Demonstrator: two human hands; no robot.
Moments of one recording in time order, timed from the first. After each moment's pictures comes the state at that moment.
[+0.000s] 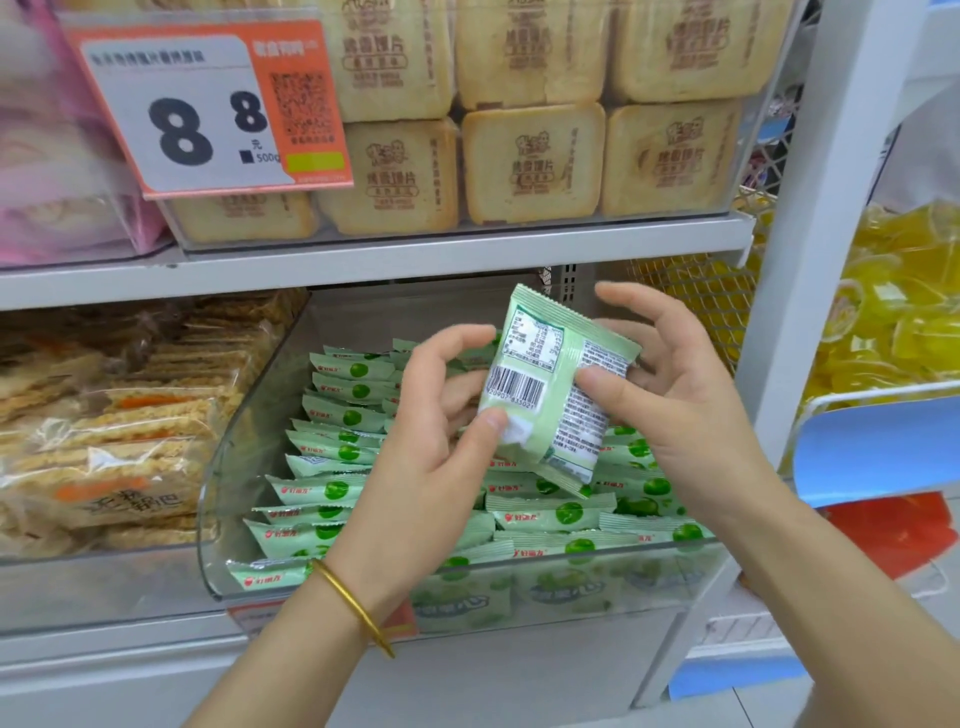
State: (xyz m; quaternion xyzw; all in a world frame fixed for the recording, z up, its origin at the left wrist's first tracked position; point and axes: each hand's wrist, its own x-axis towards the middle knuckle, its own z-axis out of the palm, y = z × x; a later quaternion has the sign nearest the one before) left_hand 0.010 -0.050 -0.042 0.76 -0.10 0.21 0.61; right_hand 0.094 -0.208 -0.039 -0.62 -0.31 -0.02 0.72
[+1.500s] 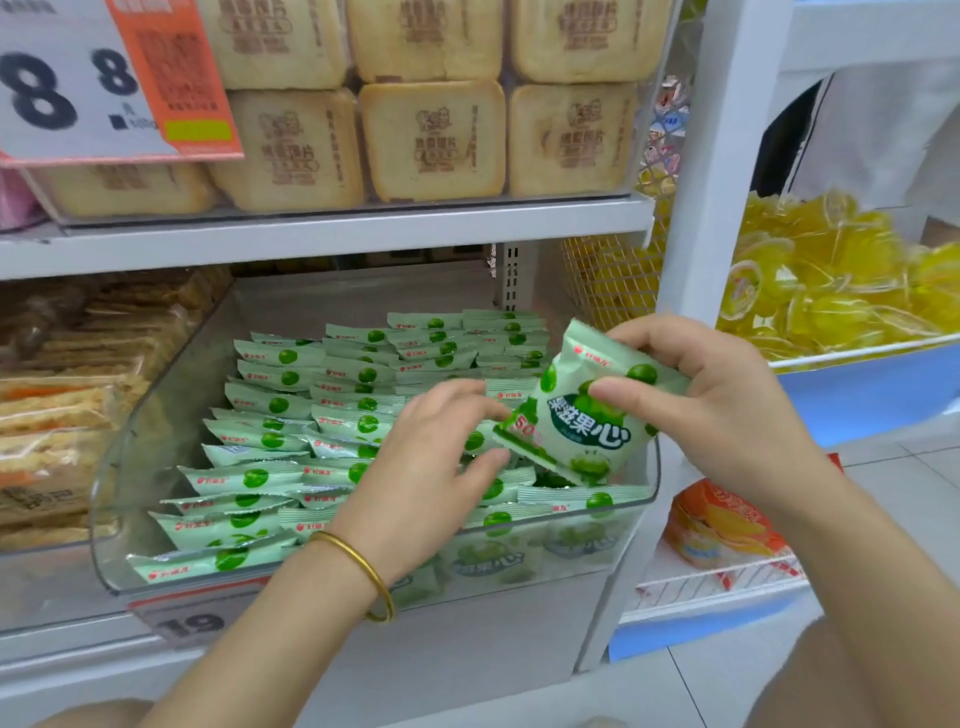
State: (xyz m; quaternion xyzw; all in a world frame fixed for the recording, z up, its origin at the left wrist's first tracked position) left_hand 0.035 -0.078 -0.068 0.94 -0.07 0.16 0.28; right_hand 0.093 -0.278 -0.028 -0.79 -0.33 -0.11 0.50
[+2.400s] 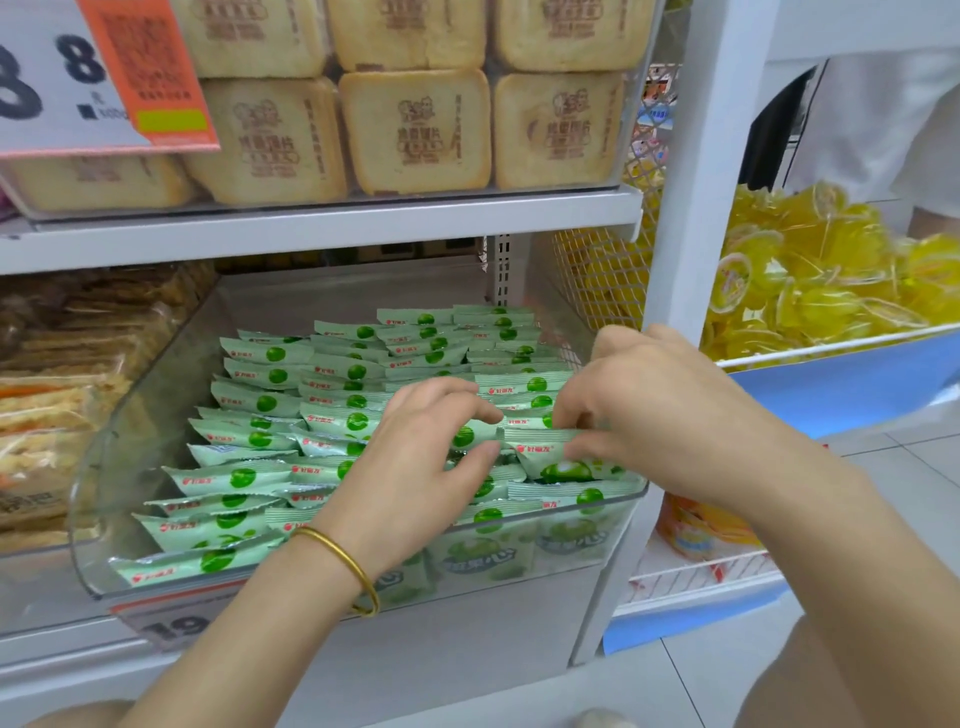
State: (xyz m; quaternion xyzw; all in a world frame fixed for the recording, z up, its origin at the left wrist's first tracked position) left_hand 0.036 -0.076 -0.066 0.94 -0.09 0.16 0.28; right_hand 0.090 -0.259 -0.011 -0.91 -0.40 -0.13 -0.04
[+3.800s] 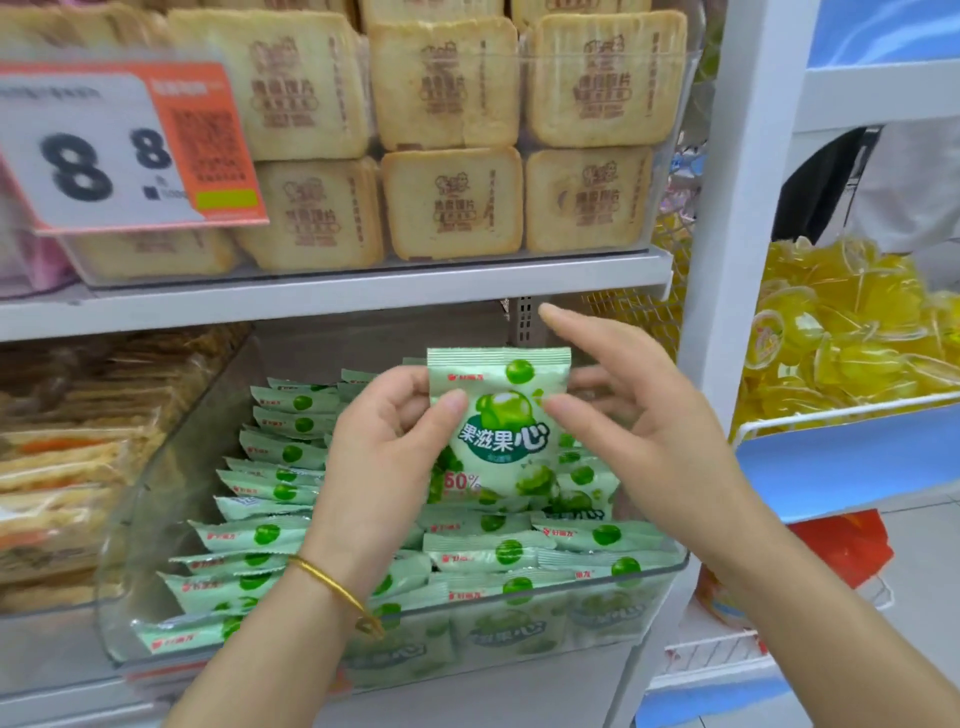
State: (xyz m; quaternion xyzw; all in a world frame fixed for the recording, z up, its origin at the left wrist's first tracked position) left_hand 0.041 -0.070 -0.033 0.72 -0.01 0.24 0.65; right_hand 0.103 -0.236 -0.032 -0.73 -0.39 -0.14 0.54
